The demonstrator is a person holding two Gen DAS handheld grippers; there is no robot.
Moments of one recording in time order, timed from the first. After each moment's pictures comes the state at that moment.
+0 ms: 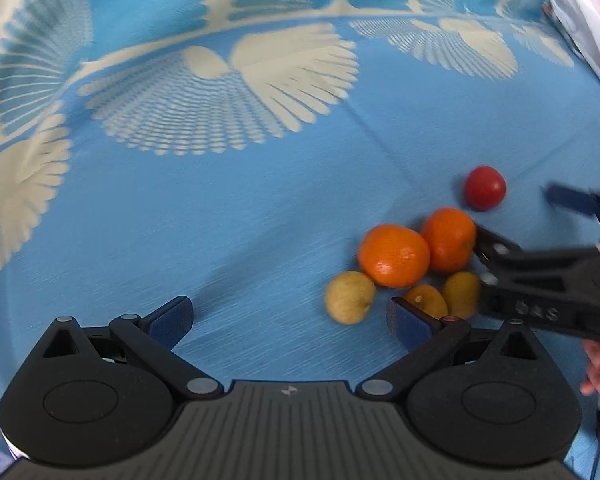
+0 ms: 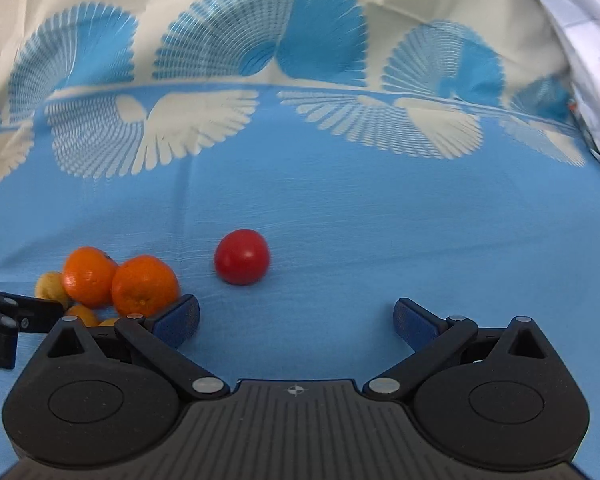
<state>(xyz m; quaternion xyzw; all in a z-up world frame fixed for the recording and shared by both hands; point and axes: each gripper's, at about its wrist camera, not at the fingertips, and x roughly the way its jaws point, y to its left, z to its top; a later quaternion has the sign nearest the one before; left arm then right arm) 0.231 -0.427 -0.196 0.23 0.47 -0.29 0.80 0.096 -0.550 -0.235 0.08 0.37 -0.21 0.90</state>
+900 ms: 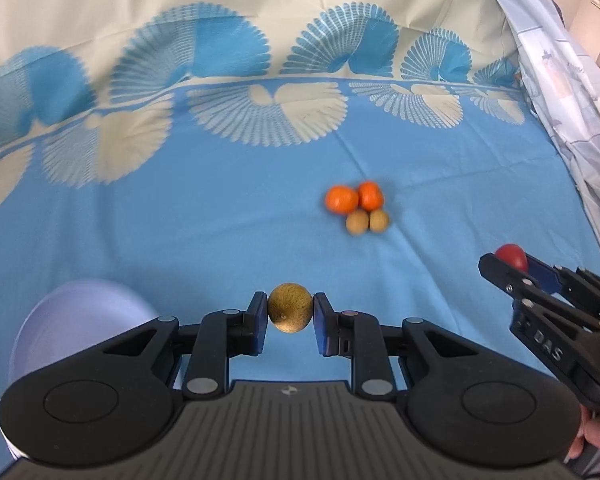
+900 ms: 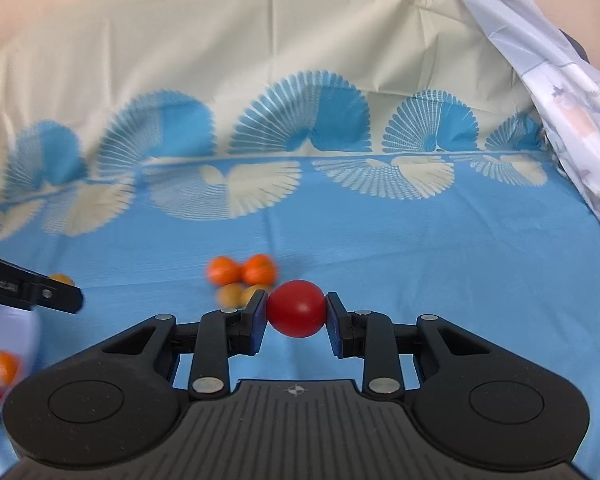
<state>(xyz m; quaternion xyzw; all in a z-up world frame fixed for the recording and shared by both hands) 0.096 -0.284 -0.059 0.13 0.46 -0.28 0.83 -0.056 -0.438 -0.109 0.13 0.30 -0.19 0.93</state>
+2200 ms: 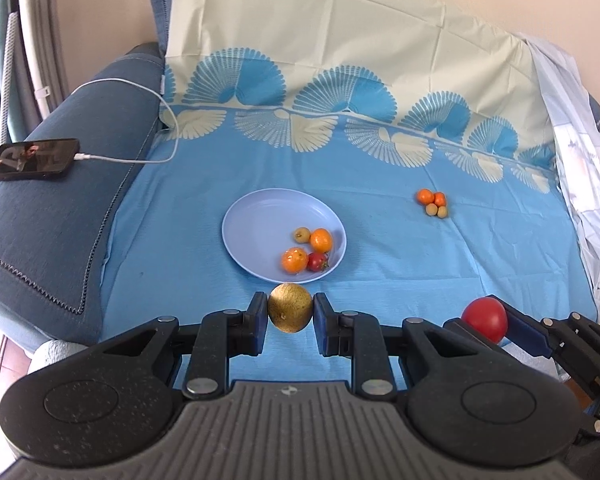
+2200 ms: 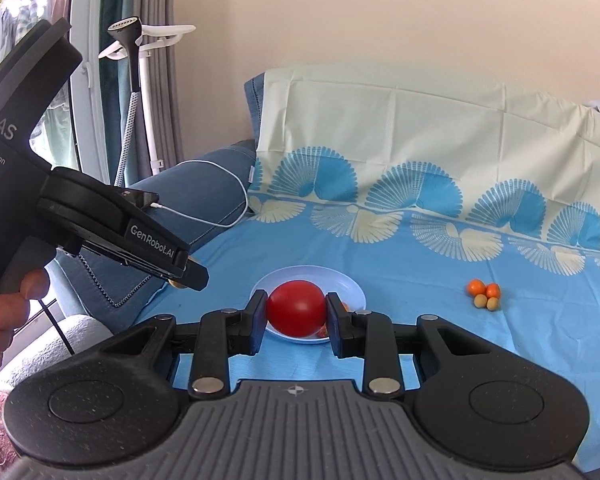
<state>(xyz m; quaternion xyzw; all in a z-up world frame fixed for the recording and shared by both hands) -0.088 -0.019 0.051 0.03 0.41 -0.17 0.90 -0.205 -0.164 0.023 0.03 0.24 0.03 0.97</state>
